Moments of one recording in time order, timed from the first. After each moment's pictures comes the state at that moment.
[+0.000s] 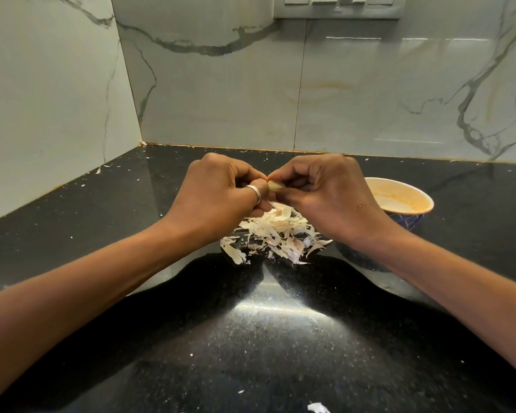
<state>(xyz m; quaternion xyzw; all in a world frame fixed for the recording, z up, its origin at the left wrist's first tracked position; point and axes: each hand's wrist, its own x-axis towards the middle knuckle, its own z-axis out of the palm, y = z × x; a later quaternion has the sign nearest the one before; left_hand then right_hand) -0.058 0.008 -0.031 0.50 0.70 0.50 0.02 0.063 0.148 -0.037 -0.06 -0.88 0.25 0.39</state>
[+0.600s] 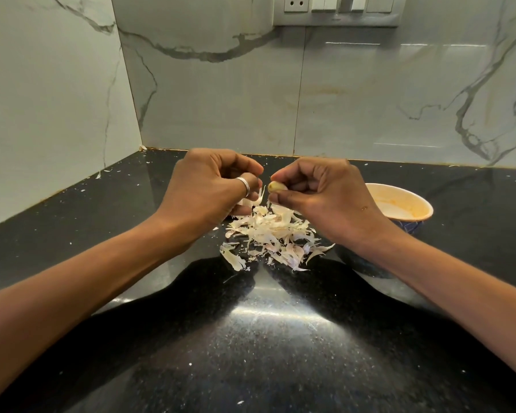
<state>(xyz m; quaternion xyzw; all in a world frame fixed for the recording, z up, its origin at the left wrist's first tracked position) -0.065 0.005 -0.022 0.45 0.67 0.58 0.06 0.062 0.151 -0.037 -0.10 -0.86 0.34 0.38</state>
